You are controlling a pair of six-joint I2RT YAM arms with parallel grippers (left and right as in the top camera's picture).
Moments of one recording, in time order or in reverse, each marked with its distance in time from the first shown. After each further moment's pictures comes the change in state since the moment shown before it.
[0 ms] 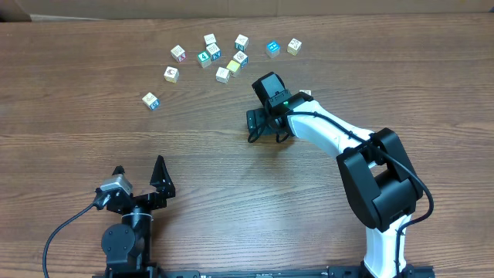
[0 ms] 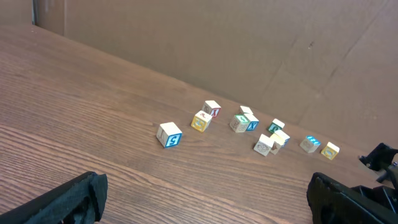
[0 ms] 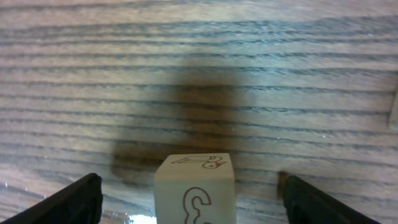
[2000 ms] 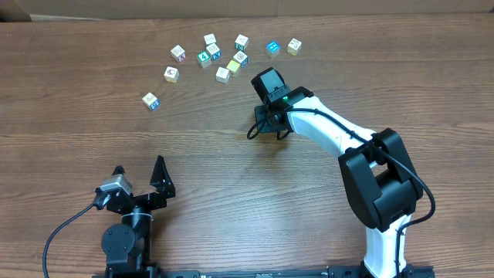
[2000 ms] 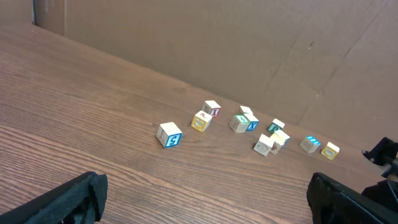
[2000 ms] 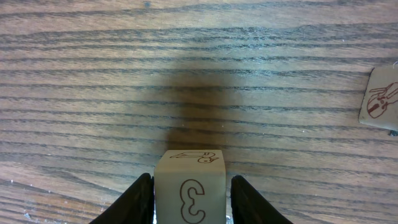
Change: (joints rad) left arm 0.000 0.000 0.000 0.000 0.000 0.000; right arm -0.001 0.000 0.053 -0.079 0.018 0.002
